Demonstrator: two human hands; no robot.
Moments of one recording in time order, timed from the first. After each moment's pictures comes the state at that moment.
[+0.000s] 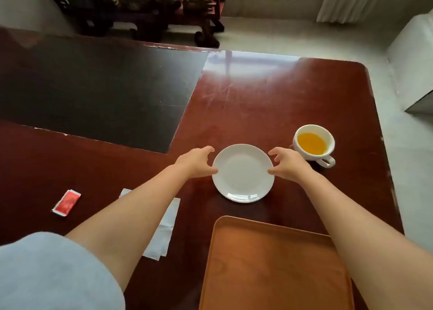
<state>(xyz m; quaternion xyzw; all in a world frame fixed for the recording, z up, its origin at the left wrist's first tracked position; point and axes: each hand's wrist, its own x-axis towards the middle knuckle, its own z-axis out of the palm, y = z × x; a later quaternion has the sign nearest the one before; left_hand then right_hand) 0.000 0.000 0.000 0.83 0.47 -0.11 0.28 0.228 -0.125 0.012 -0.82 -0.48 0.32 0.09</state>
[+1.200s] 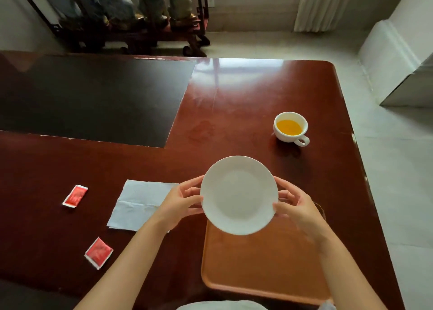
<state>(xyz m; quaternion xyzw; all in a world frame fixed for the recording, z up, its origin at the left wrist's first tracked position) -0.086 -0.149 0.035 0.53 0.43 0.14 0.72 0.159 -0.309 0.033 -0.63 -0.27 0.51 0.51</state>
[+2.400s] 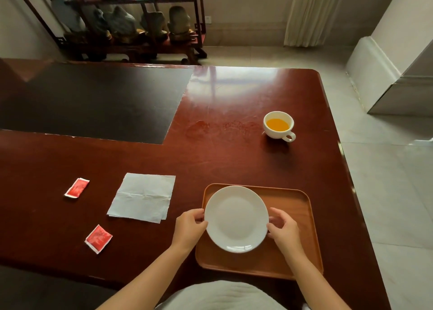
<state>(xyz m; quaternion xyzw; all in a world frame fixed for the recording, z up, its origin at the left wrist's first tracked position) -0.091 -0.247 -0.022 0.67 0.56 0.13 0.46 0.114 -0.375 -0.050 -0.79 -0.20 0.34 0.46</state>
